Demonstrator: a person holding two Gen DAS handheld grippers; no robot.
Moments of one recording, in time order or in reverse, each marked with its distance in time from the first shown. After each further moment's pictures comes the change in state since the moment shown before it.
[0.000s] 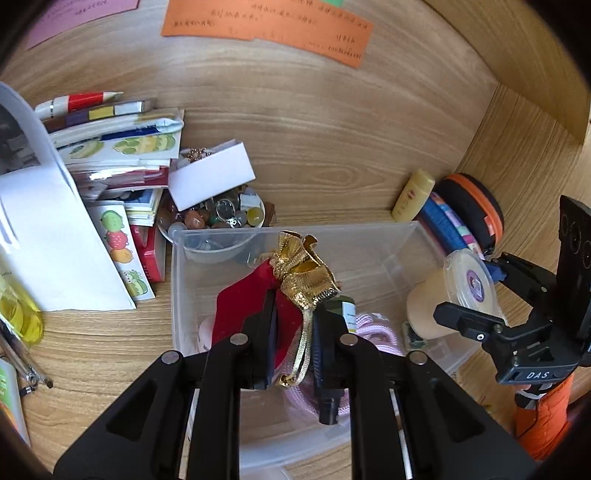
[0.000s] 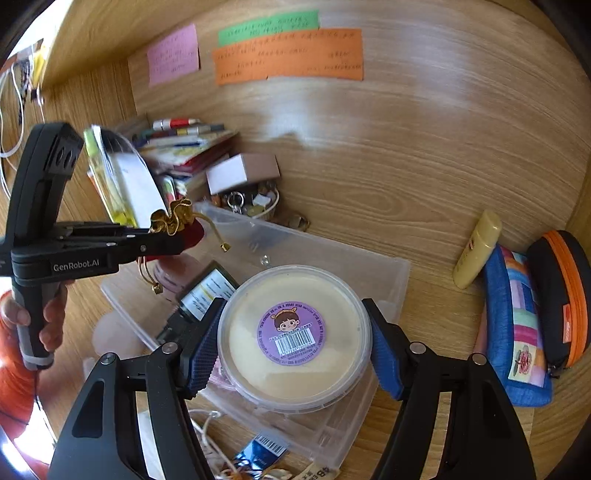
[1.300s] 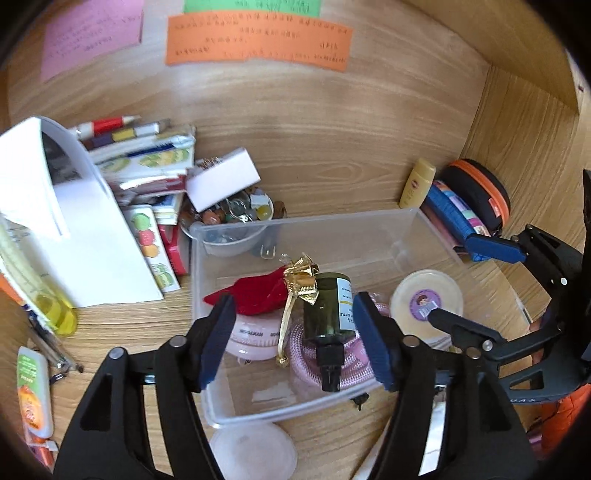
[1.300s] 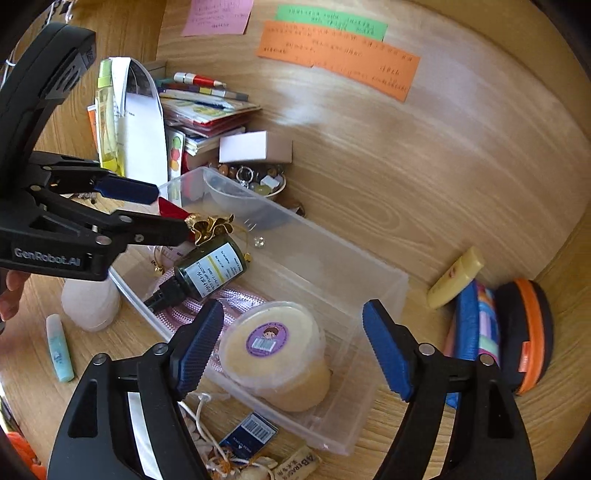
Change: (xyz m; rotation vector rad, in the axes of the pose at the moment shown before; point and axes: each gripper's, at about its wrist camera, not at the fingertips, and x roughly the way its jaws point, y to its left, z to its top) left arm -0.036 -0.017 -0.016 0.057 -0.028 0.121; right arm -0.005 0.046 -0.005 -0.217 0.036 -0.186
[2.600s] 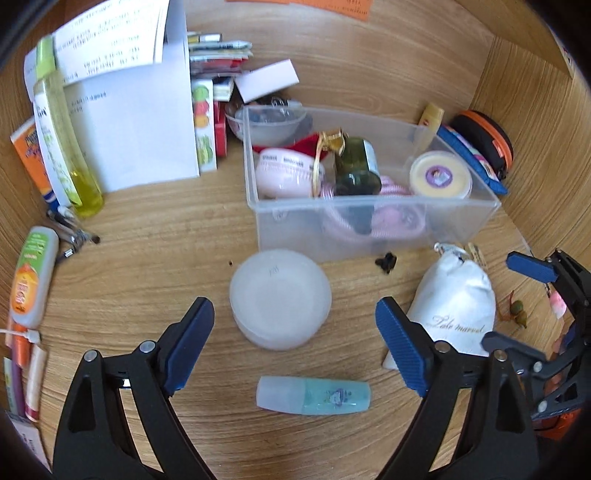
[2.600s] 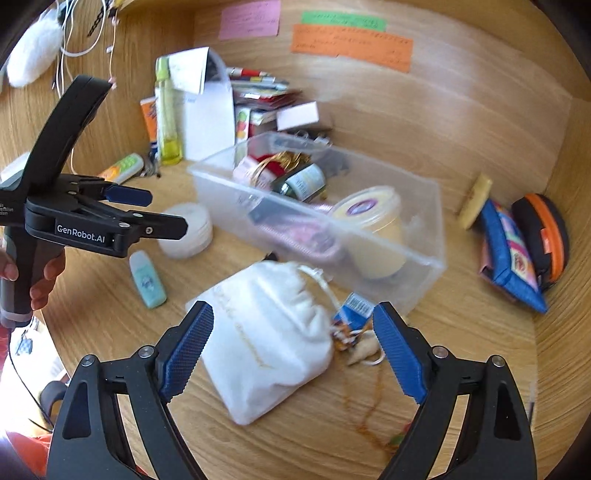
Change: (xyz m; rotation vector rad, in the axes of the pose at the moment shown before) left arm -0.022 0.023 -0.098 -0.059 0.125 0.034; right arm -0.054 0.065 -0.087 0.123 0.003 0.115
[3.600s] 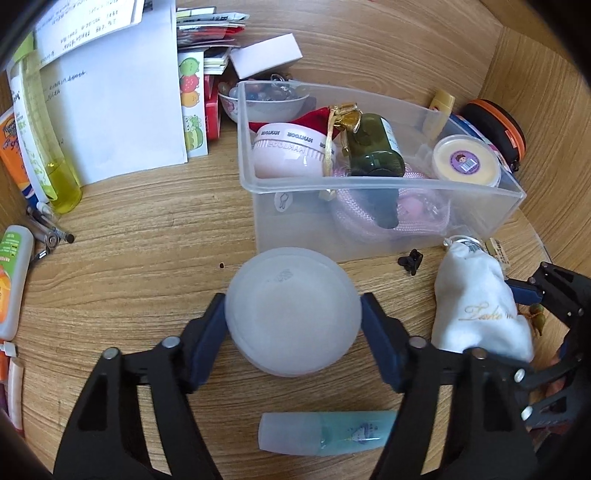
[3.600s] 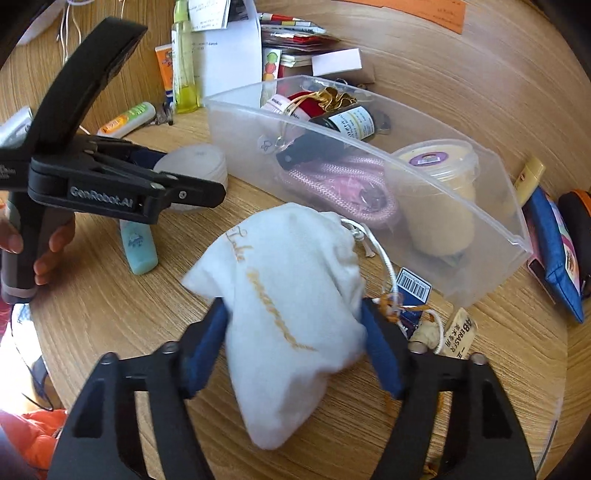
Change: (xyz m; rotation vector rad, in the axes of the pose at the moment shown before) left arm 0.035 0.004 0.003 0.015 0.014 -0.001; right arm 0.049 0.010 -0.012 -0.070 0.125 0.078
